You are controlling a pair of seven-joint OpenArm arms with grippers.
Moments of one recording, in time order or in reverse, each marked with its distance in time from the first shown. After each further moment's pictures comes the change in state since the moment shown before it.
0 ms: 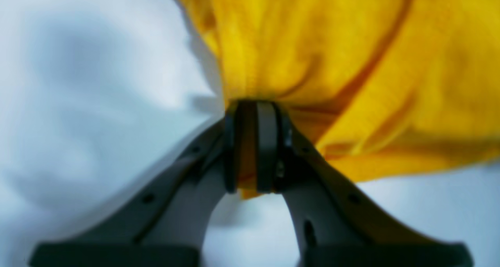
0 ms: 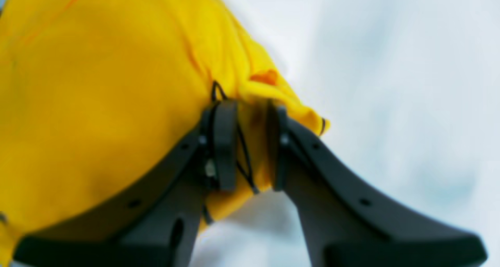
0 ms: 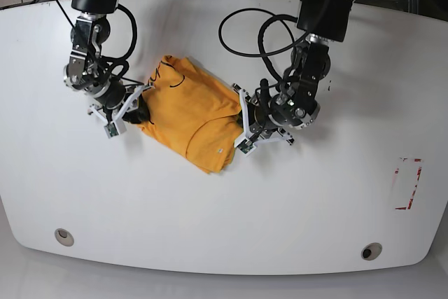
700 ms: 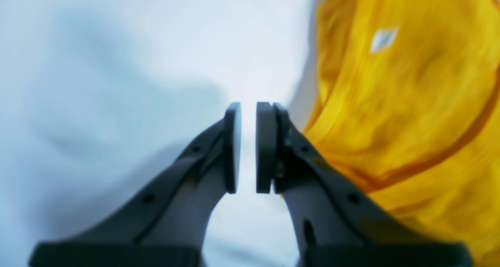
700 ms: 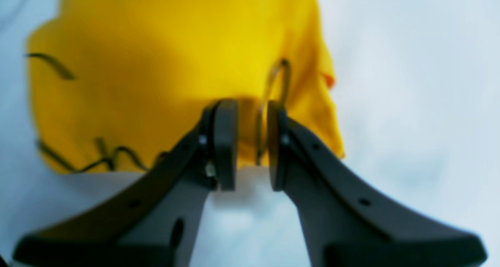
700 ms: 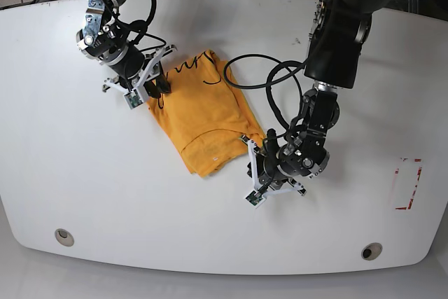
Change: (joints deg) left arm -12.8 -1.2 0.0 -5.0 1.0 0.5 -0.7; right arm -12.8 -6.9 -0.4 22.2 -1.4 0.5 -6.4
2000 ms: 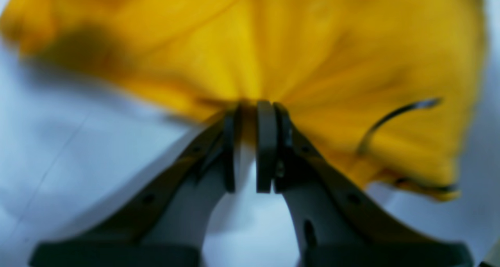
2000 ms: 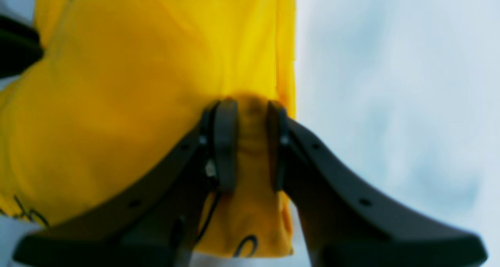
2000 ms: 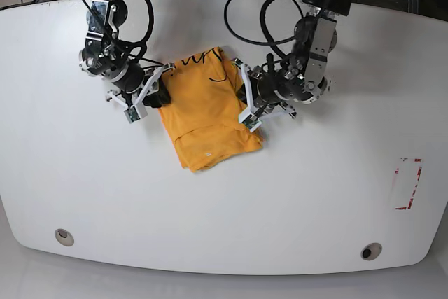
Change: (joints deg) left arm 23.9 -1.0 -0.3 18.4 -8.8 -0.4 7.5; right arm 7.9 1.7 -1.3 -15.6 1.0 -0.2 1.9
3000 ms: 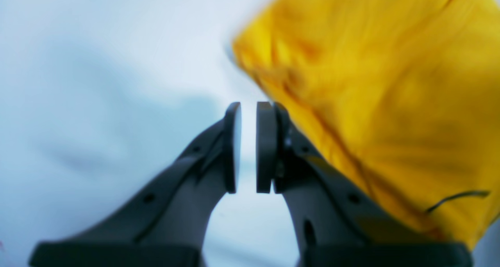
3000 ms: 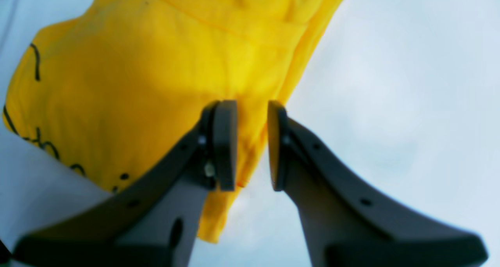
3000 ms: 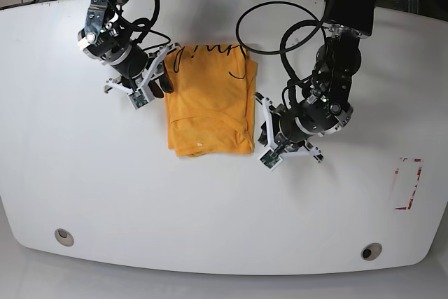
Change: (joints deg) left arm -6.9 -4.0 -0.4 12.4 1.0 0.3 3.2; right arm -8.7 -2.7 1.1 20.7 -0.9 0.2 -6.4
